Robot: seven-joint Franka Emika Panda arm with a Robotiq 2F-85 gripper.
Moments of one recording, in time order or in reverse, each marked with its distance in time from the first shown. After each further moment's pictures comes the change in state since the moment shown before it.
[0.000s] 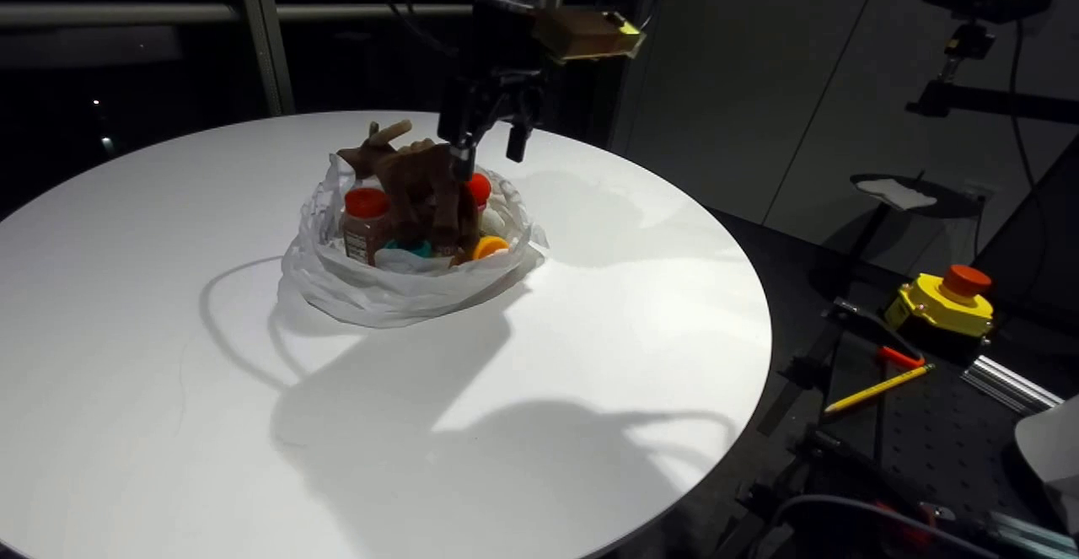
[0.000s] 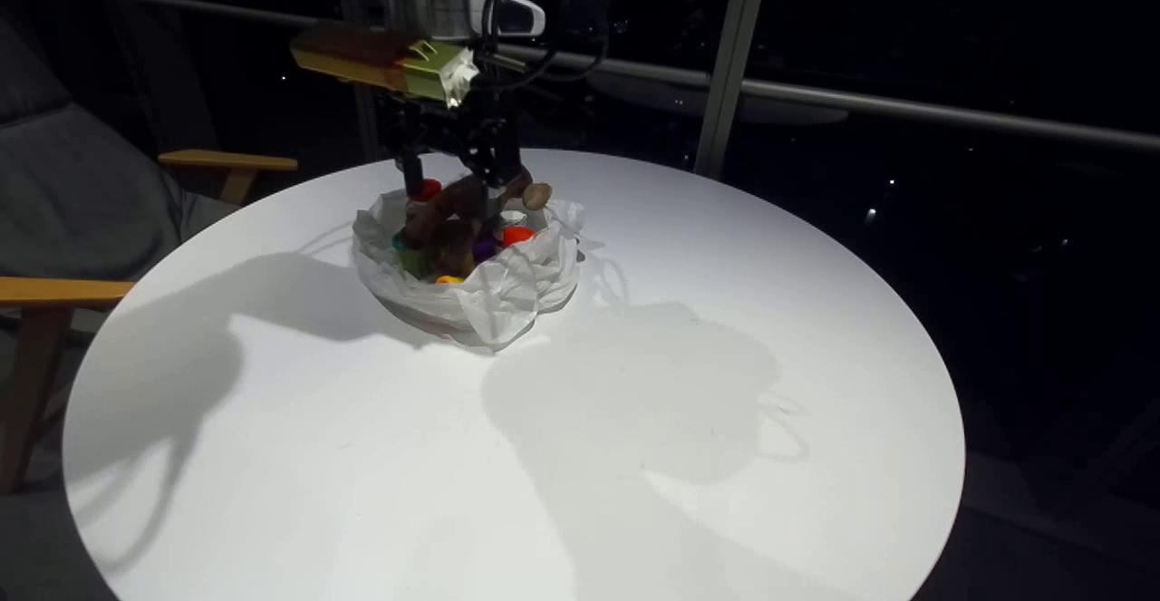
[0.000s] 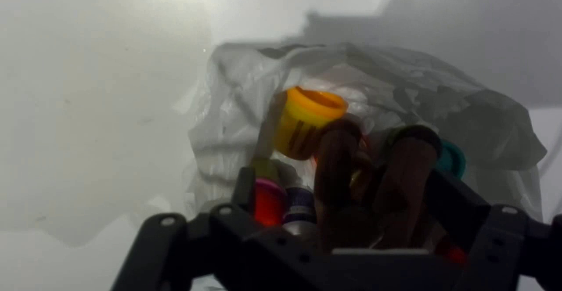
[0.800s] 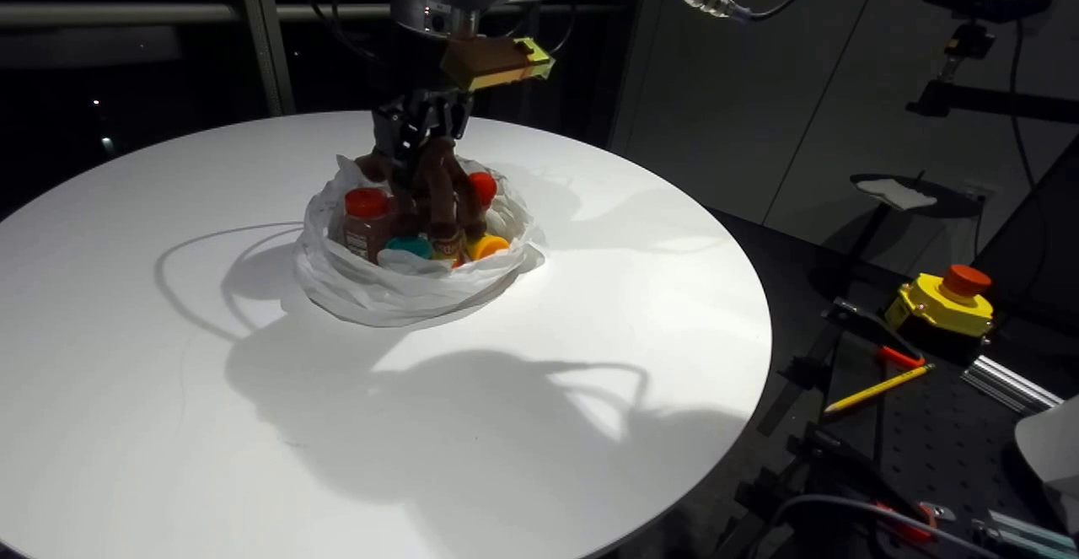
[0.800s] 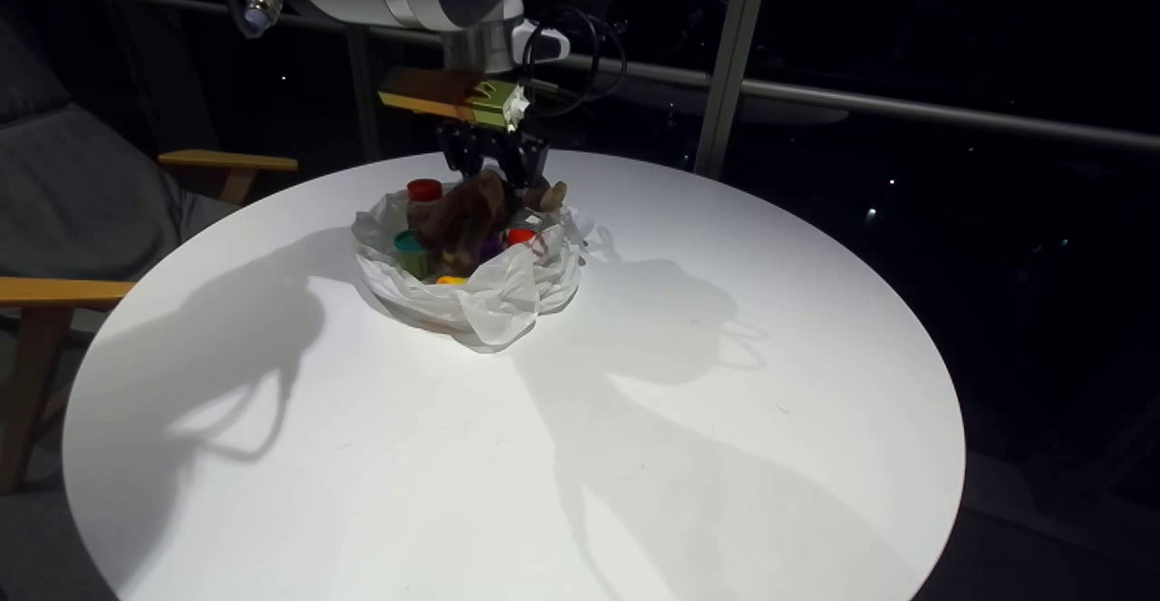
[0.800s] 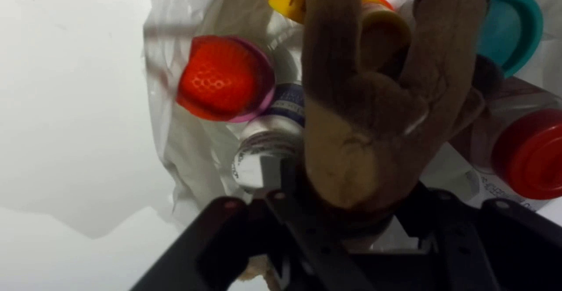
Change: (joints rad) arm 0.056 0.281 -0.053 0.359 -0.041 0.003 0.002
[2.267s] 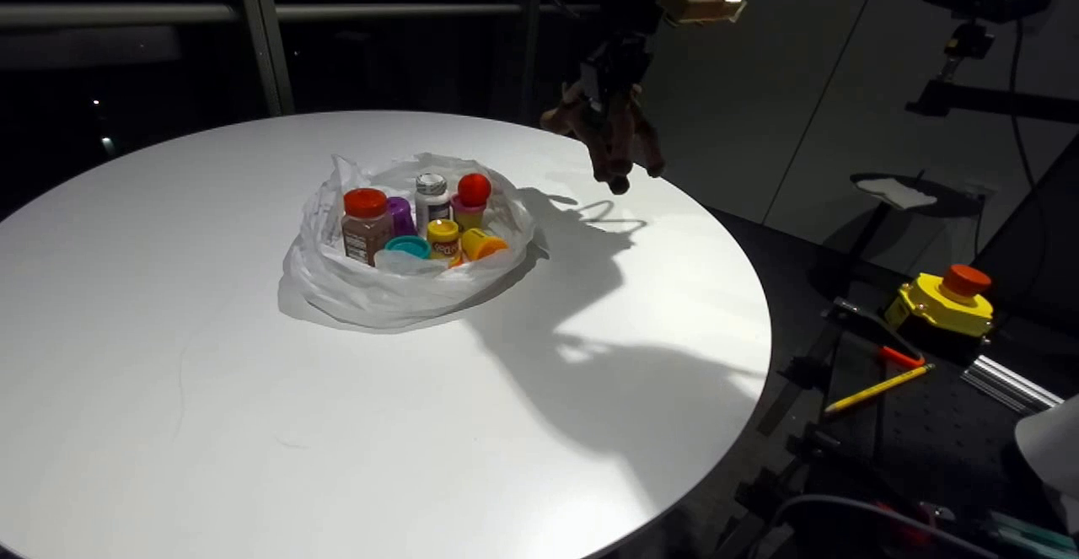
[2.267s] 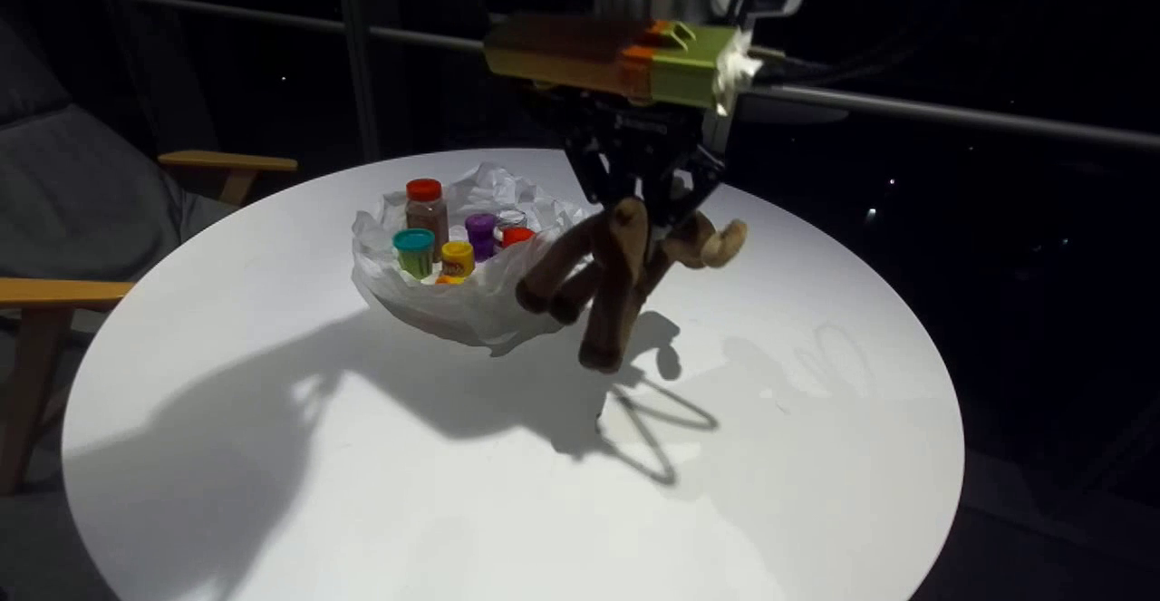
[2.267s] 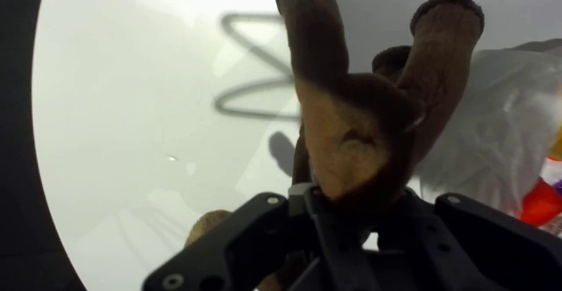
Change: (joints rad) arm -0.255 -0.397 -0.091 -0.454 0.028 -0.011 -0.165
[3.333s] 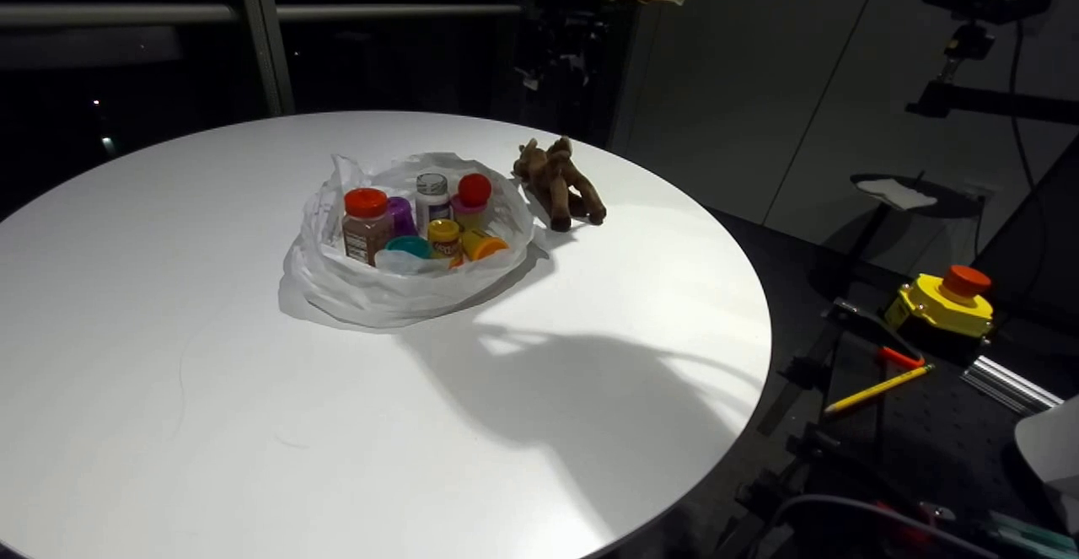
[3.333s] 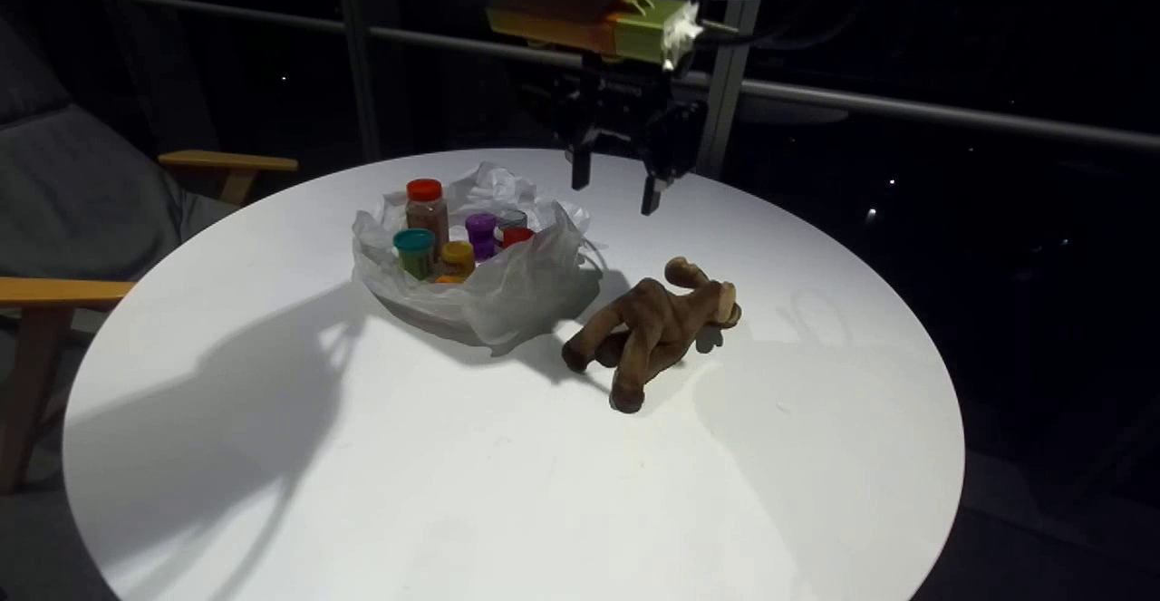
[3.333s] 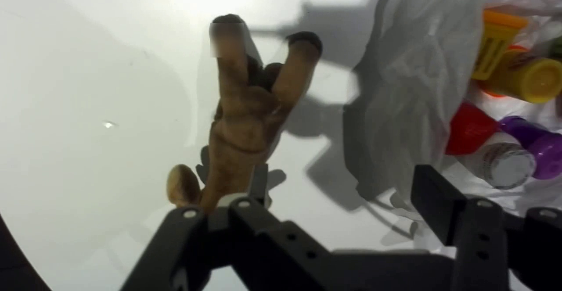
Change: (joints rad) arm 0.052 0.106 0.034 0.226 0.052 -0.132 0.102
